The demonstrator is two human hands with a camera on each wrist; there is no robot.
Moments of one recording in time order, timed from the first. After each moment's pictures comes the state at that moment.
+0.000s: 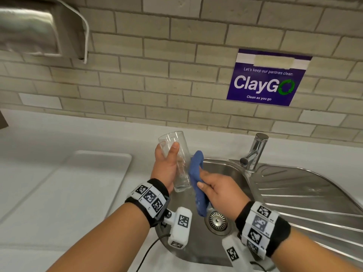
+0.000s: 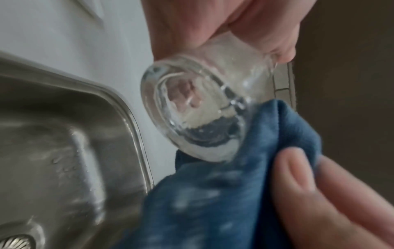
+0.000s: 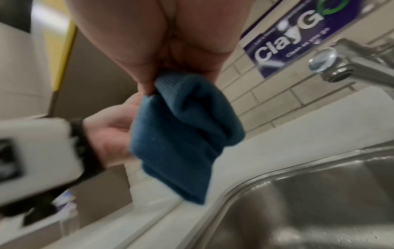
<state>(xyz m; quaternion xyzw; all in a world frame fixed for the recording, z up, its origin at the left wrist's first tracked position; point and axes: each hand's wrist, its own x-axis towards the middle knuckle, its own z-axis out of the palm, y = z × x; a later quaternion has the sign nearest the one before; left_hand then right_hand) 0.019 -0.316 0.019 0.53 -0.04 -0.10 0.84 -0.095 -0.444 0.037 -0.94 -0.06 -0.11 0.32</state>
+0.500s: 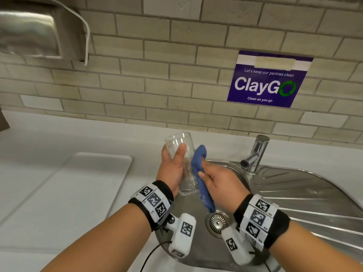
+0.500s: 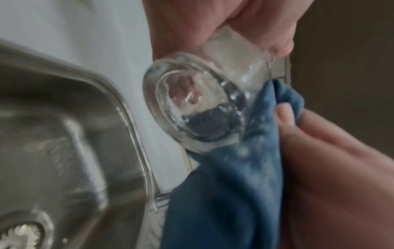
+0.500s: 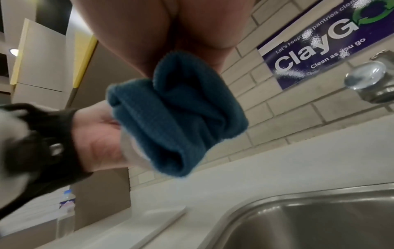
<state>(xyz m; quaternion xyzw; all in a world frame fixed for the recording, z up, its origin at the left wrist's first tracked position) 0.010 -0.327 0.024 0.53 -0.08 -0.11 0.84 -0.082 -0.443 0.057 -0.95 -0.07 -0.17 0.25</state>
